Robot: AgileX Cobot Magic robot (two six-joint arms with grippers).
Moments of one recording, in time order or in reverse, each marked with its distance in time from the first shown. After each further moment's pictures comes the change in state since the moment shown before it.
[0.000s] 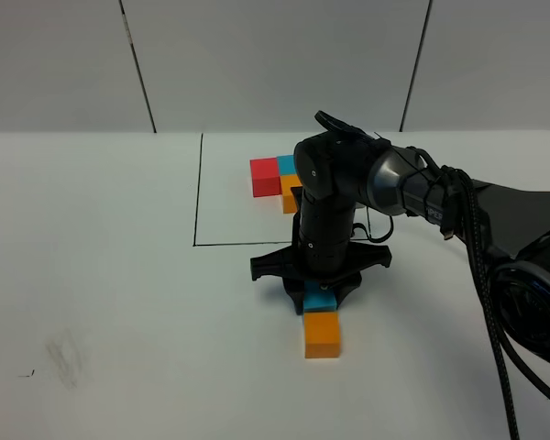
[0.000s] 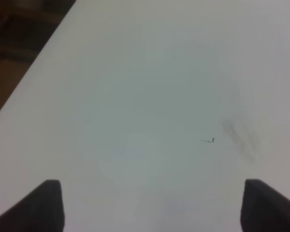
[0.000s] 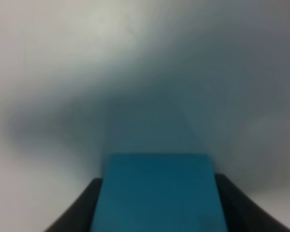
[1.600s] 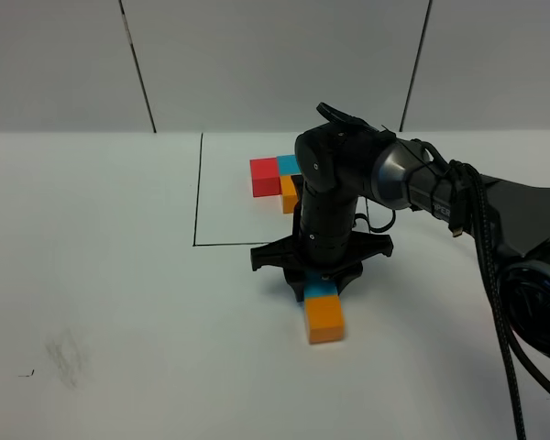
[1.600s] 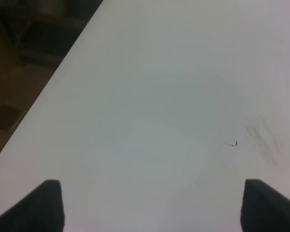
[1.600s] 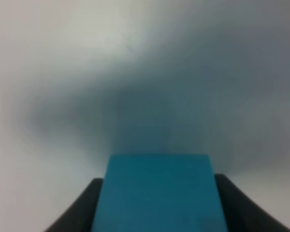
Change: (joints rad) left arm 0.000 0.000 0.001 0.058 0.000 0.000; right arm 0.001 -0.039 0.001 -0.033 -0.018 0.009
